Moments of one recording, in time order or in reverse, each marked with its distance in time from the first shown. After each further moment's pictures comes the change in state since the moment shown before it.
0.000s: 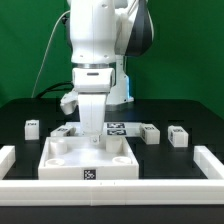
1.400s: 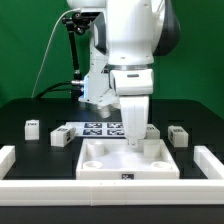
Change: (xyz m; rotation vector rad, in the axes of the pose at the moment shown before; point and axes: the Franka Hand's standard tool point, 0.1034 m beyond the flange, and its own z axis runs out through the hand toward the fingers) arm 0.088 0.024 0.001 -0.008 0.042 0.012
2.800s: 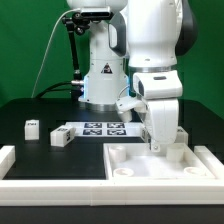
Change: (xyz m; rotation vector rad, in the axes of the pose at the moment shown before) arm 0.035 0.020 0.001 0.015 0.016 -0.066
